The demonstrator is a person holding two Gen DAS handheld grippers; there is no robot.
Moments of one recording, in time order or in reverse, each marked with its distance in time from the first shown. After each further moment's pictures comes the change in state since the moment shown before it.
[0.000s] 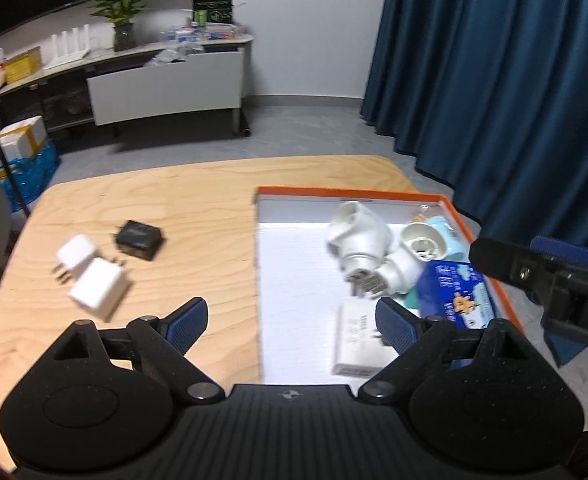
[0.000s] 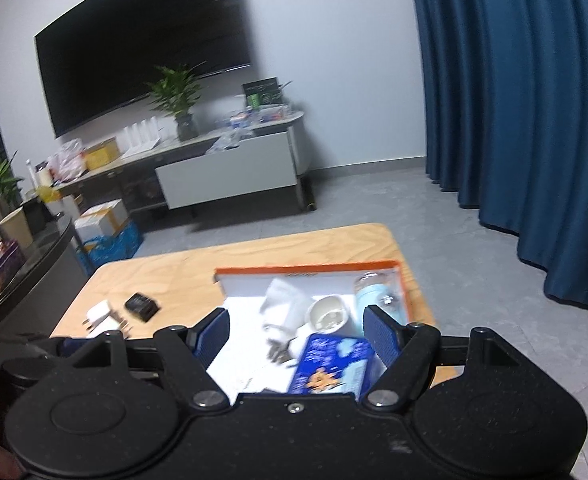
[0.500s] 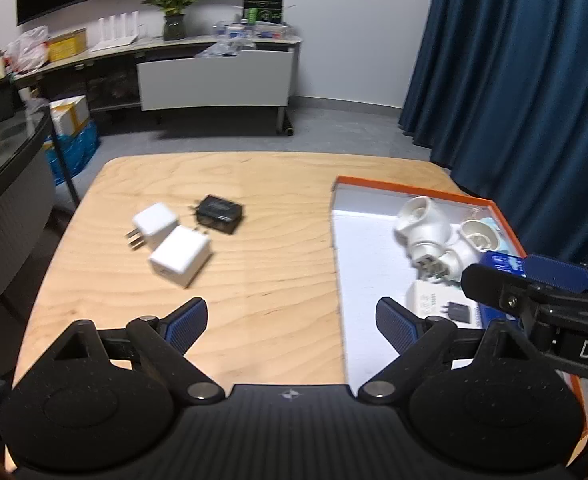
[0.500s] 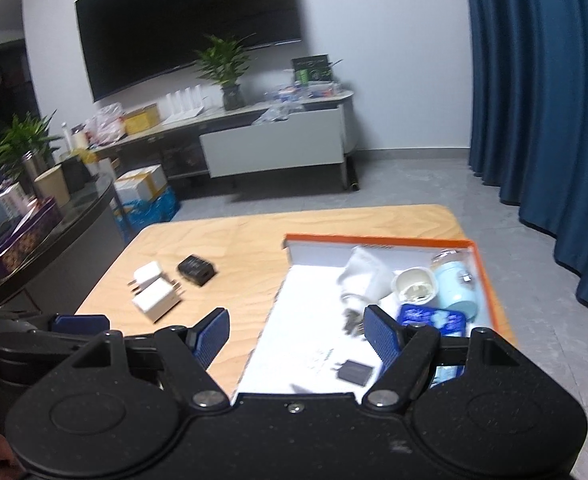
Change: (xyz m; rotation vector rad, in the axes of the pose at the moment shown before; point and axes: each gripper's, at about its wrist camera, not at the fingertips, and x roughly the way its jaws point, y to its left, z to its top) left arm -0.025 0.055 -0.020 -0.085 -0.008 0.066; right arm 0.012 0.057 -0.017 -0.084 0.067 0.089
